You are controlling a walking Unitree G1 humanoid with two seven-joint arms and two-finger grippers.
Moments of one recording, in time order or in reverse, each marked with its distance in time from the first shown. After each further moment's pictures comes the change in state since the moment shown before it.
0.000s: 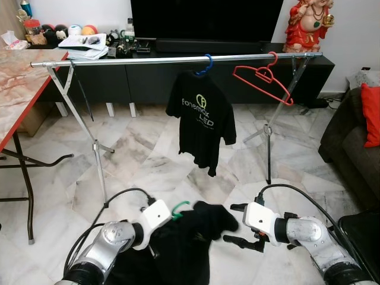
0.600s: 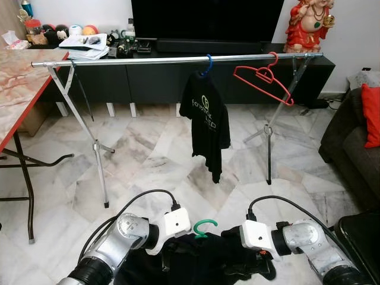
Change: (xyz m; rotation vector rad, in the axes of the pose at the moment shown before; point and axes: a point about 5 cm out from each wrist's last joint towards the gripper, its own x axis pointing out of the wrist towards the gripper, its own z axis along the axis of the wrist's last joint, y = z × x) left arm 0.005 -0.032 0.038 0.119 -0.035 -0.455; right arm 0.002 0.020 0.002 -0.052 0.020 0.327
